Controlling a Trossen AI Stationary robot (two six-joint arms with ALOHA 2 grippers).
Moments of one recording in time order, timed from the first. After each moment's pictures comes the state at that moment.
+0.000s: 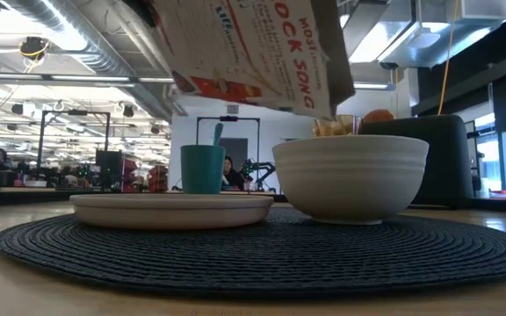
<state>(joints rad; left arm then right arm) -0.27 1.51 1.64 -1.46 -0.93 0.73 -0.50 1.29 2.13 -1.57 0.03 0.09</state>
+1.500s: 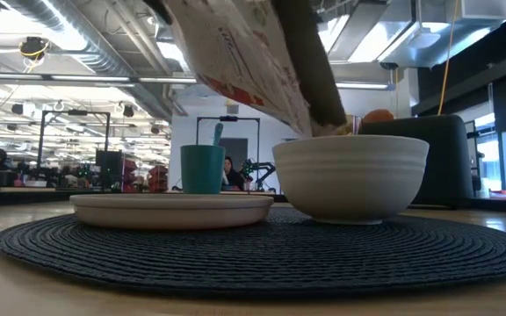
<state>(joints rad) -0.28 1.55 1.64 -1.37 -1.06 0.97 -0.50 1.29 2.13 -1.57 0.03 0.07</state>
